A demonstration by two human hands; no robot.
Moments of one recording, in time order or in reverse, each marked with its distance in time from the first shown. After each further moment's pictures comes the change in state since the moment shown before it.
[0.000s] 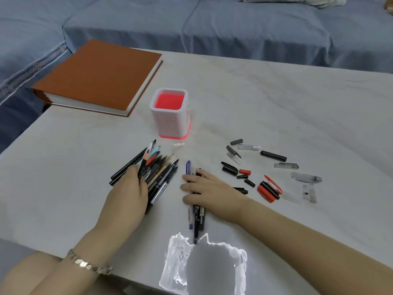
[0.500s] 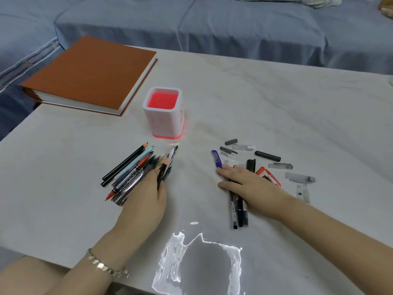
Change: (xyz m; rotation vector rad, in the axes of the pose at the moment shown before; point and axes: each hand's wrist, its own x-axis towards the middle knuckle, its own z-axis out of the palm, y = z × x) left_hand -0.001 0.027 0.024 -0.078 -0.123 0.012; right_hand -0.070 0.044 -0.024 0.064 -0.180 0.313
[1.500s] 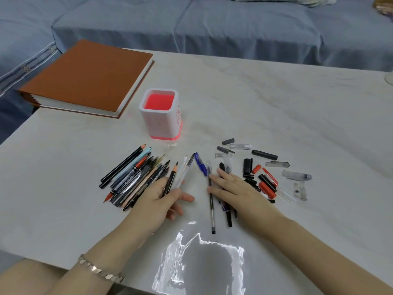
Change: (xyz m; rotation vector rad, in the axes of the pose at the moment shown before) left_hand -0.009 0.021 0.000 -0.732 -0.330 -0.262; right_hand -0.009 -0.034 0.009 0.046 0.167 0.020
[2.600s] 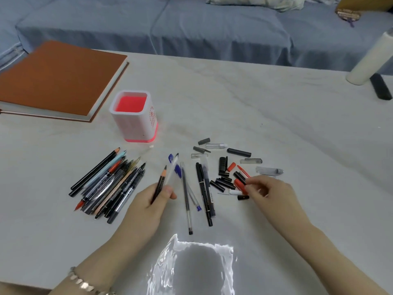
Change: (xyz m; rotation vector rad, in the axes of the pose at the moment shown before) left_hand -0.001 -0.008 0.029 0.128 0.099 0.101; right_hand -0.050 0.007 -0.065 0.527 0.191 0.964
